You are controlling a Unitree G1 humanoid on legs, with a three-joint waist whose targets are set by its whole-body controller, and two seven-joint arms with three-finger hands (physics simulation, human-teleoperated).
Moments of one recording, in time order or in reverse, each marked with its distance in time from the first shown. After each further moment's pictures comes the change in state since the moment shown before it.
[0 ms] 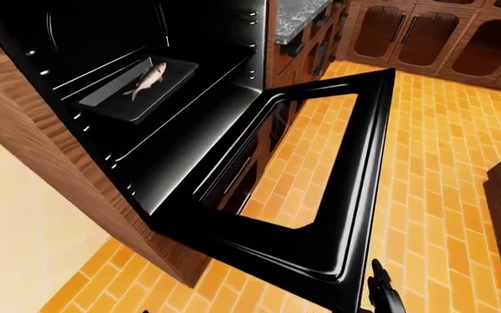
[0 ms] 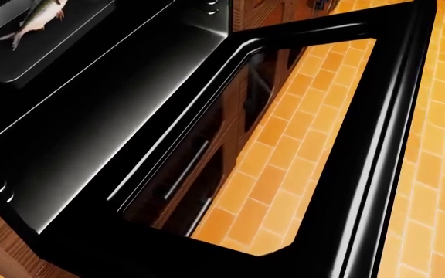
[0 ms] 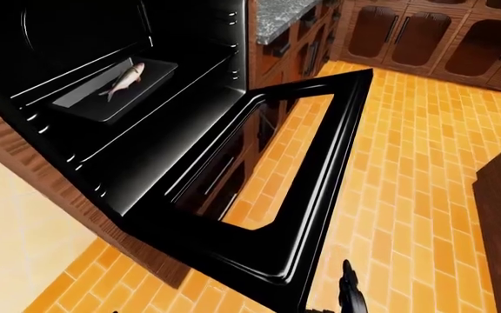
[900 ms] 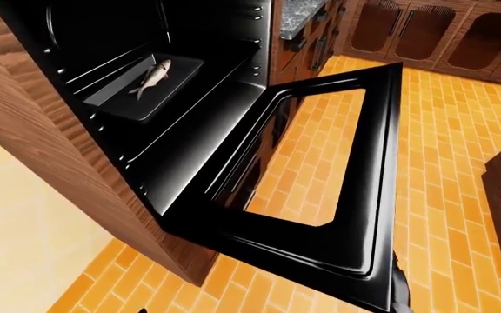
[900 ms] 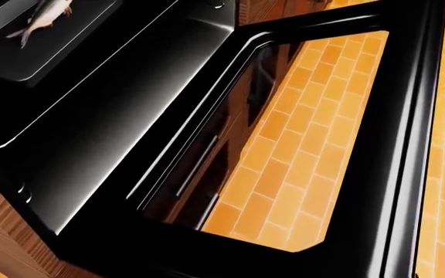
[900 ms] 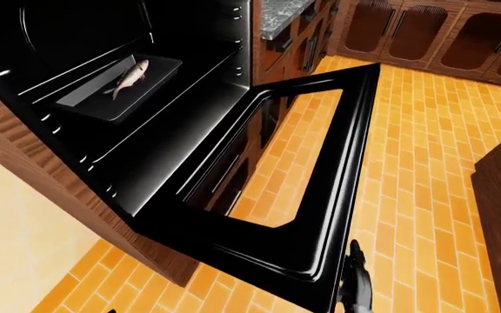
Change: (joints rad) left arm 0.001 0.005 -0.029 -0.003 -0.080 -0.011 -0.025; right arm -0.113 -0.002 -0.055 -0.013 0.198 0.043 0.081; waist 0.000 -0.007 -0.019
